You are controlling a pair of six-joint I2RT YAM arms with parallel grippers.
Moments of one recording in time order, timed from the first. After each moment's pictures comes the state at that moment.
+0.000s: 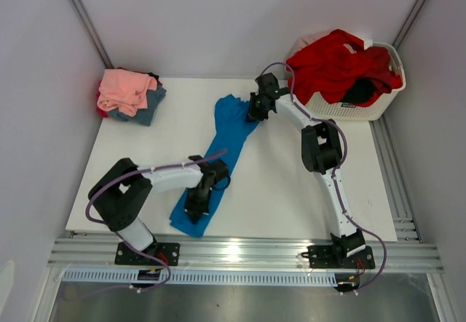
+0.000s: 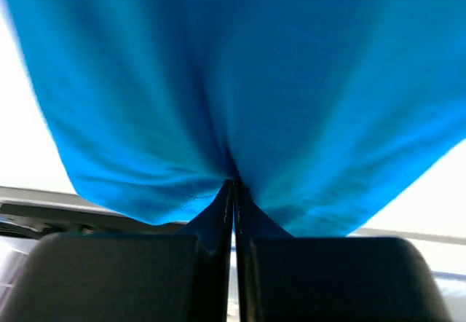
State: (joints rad) left arm -0.73 1.65 0.89 -1.00 -0.06 -0.66; right arm 0.42 2.53 2.22 -0.61 -0.22 0.49
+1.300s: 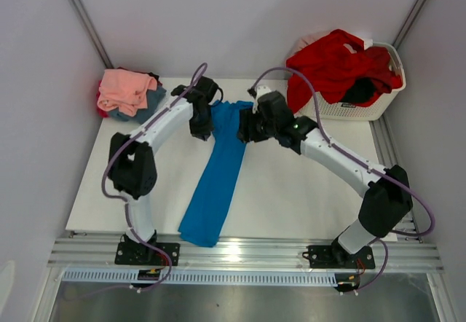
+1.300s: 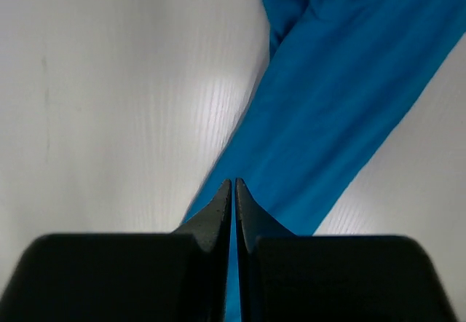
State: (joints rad) left arm -0.45 1.89 1.69 -1.06 -0.15 -0.57; right arm 0.69 1.60 1.42 -0.42 -0.05 0.36
